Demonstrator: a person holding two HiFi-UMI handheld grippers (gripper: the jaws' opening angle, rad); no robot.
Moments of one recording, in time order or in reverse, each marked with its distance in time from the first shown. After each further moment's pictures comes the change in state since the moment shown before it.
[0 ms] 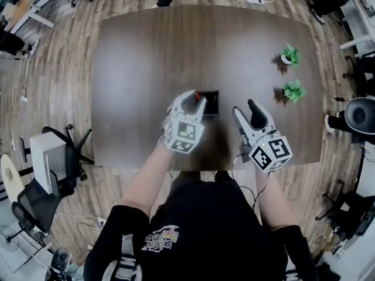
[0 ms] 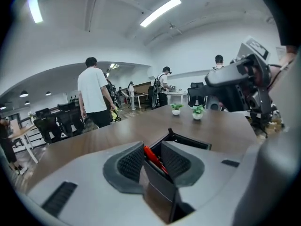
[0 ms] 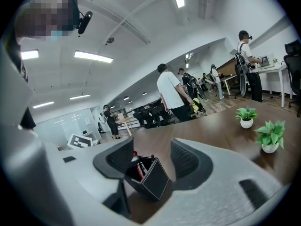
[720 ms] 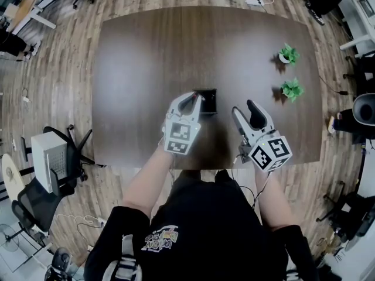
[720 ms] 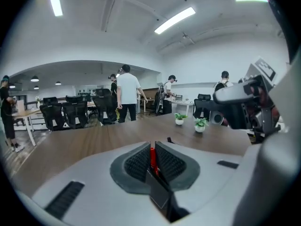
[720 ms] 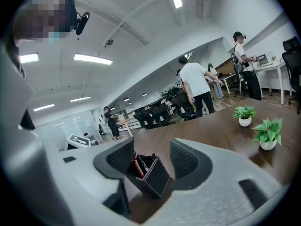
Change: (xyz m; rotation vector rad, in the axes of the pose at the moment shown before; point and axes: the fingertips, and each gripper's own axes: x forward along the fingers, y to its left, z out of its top) left arm -0.014 -0.001 0.009 -0.158 -0.082 0.039; right arm -0.014 -0.002 -0.002 0.023 -0.006 0.010
